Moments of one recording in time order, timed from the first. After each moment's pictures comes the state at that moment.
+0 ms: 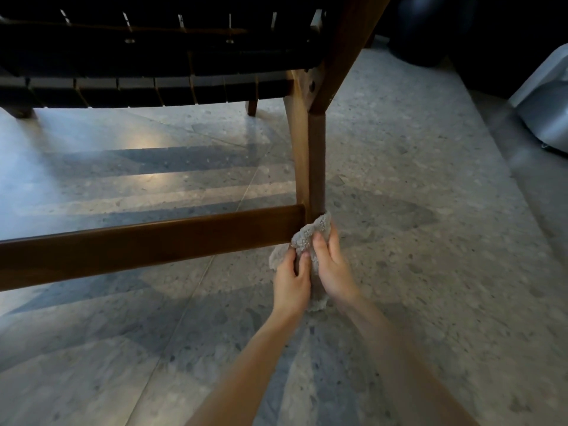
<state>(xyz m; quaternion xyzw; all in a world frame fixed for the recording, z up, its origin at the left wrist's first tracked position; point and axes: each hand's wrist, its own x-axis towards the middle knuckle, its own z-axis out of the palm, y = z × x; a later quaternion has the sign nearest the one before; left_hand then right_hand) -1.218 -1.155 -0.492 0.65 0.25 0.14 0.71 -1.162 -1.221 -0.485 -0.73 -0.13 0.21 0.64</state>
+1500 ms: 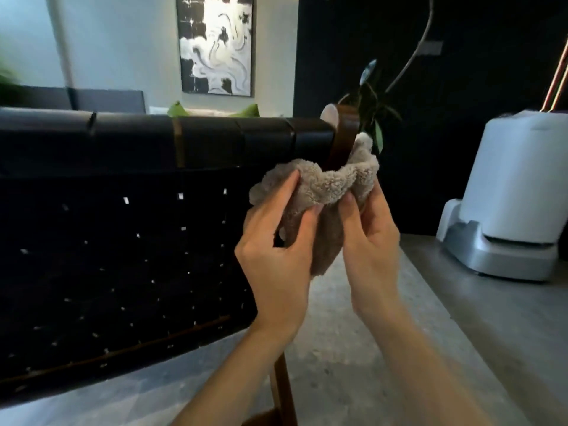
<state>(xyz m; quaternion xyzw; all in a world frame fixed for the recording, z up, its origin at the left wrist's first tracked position) -1.210 -1.140 -0.057 0.60 -0.08 0.64 0.47 -1.171 -1.221 -0.048 -0.55 -0.34 -0.25 0.72</state>
